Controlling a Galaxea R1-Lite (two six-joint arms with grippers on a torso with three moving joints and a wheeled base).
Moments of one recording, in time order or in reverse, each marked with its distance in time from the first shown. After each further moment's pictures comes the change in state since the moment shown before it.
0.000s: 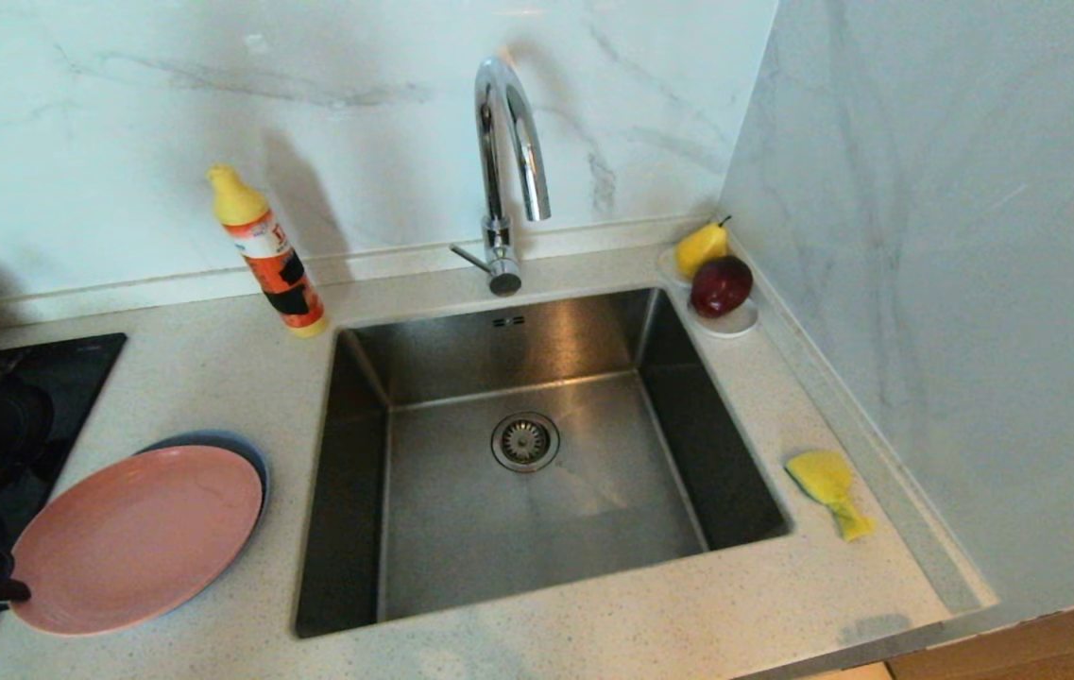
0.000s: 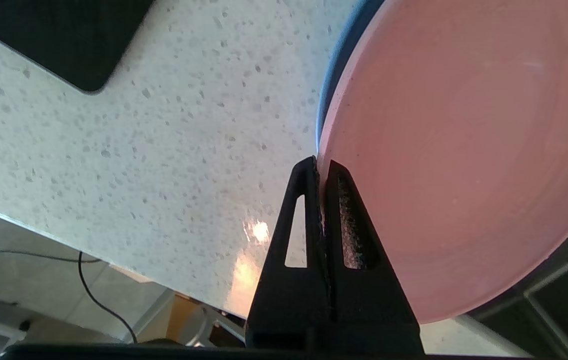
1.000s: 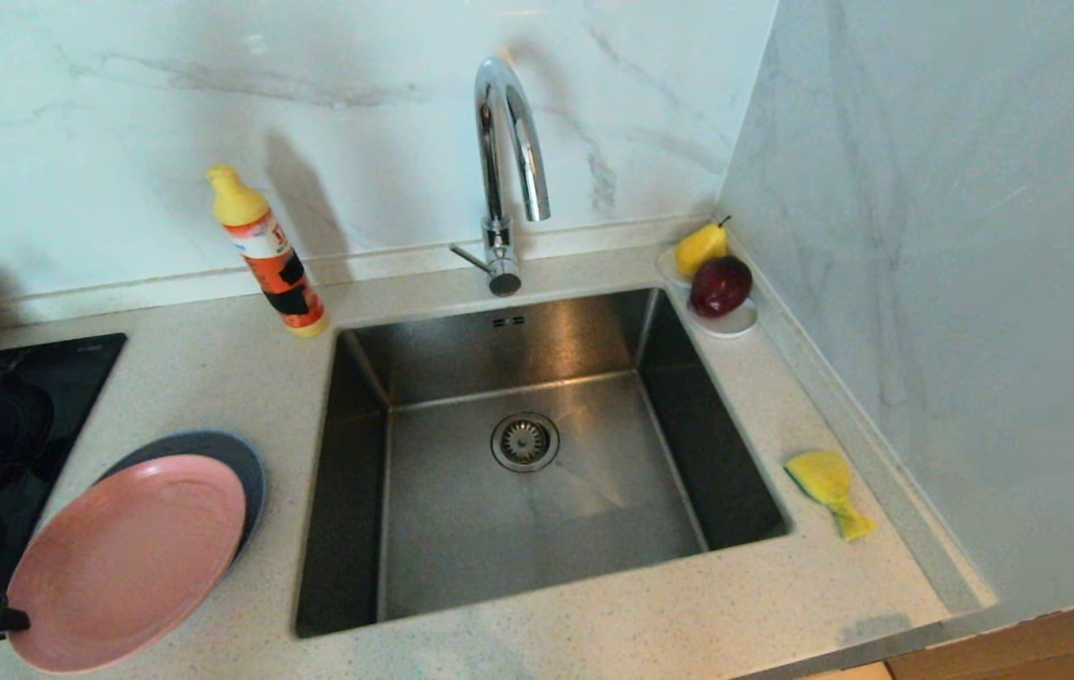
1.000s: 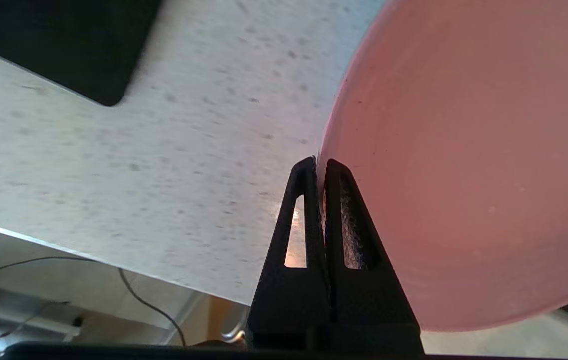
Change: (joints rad) left arm 0.073 0.063 0.036 -0.003 -0.052 0.210; right arm 0.000 0.000 0.000 0.000 0.000 0.000
